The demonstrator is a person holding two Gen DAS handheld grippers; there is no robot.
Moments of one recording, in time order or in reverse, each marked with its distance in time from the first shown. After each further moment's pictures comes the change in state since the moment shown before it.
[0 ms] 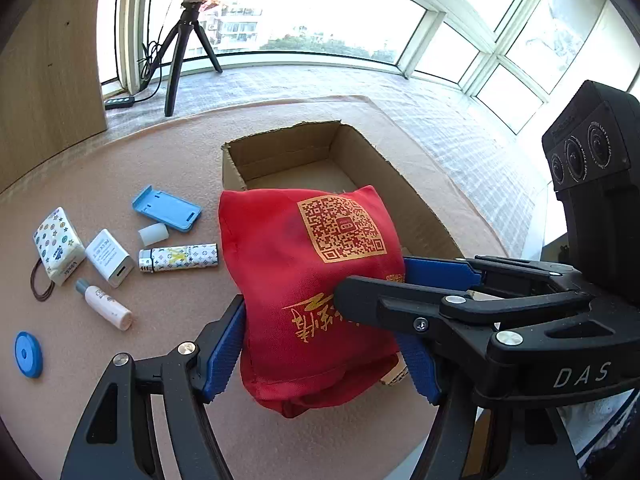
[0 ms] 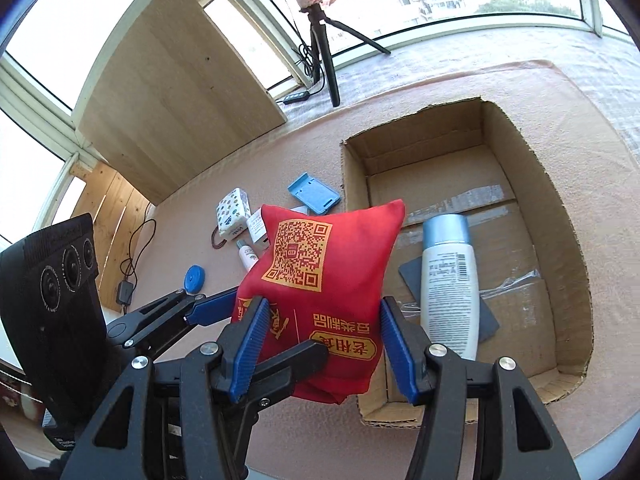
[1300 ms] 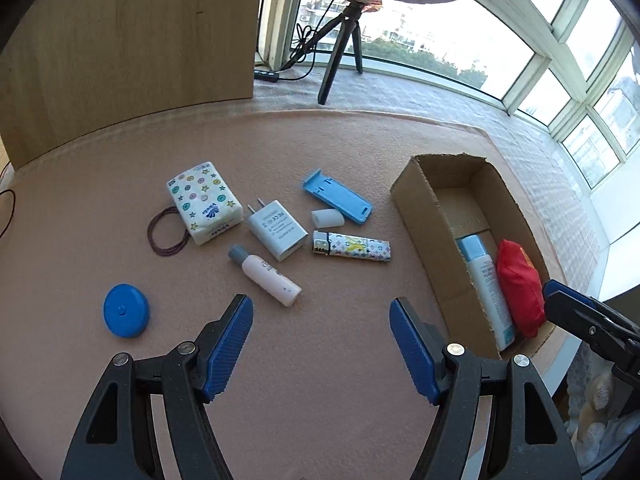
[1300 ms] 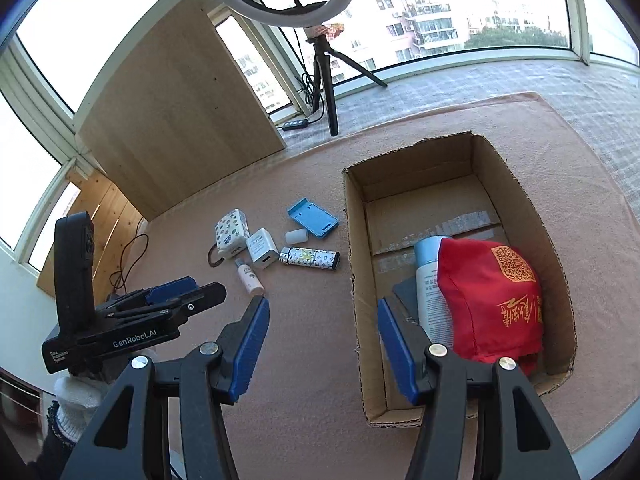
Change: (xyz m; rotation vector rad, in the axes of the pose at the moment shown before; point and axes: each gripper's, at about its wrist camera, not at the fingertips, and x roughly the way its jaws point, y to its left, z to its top) left arm -0.050 0.136 -0.023 -0.263 -0.018 0.259; right arm -0.002 0.046 -0.014 -0.073 -0.095 -0.049
